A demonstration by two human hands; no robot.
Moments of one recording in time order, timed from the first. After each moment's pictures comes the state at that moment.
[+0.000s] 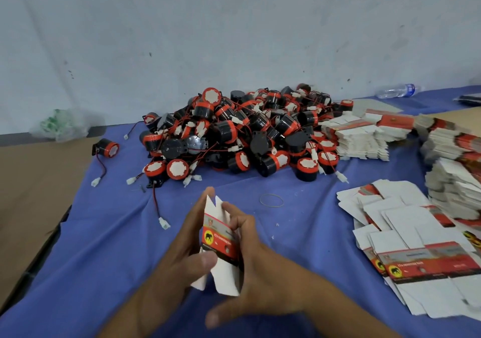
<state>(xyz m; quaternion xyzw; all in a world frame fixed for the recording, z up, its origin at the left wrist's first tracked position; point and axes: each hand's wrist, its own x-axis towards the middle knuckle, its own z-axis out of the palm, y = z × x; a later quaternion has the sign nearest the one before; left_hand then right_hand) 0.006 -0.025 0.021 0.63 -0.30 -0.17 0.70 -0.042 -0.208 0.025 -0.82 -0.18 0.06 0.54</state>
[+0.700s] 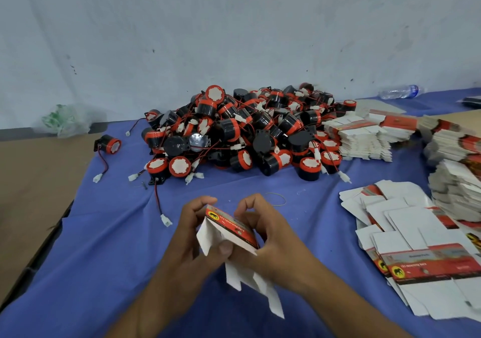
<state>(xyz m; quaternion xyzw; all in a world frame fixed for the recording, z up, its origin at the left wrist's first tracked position) -0.001 -0.038 0.029 0.67 -0.29 -0.05 0.68 -0.042 -0.211 0.050 -0.77 -0.13 -0.03 0.63</state>
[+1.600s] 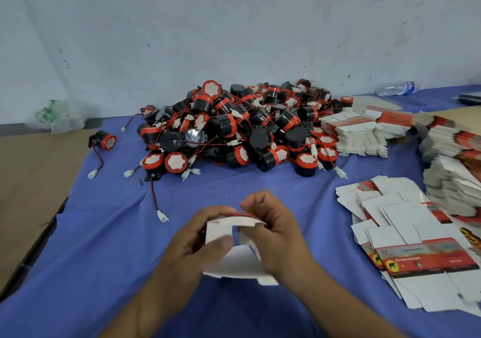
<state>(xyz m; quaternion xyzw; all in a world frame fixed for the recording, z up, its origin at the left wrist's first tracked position) -0.014 -0.045 0.044 0.72 -0.27 -0.07 0.64 -0.038 -0.207 0.038 -0.69 -0.01 -0.12 0.72</state>
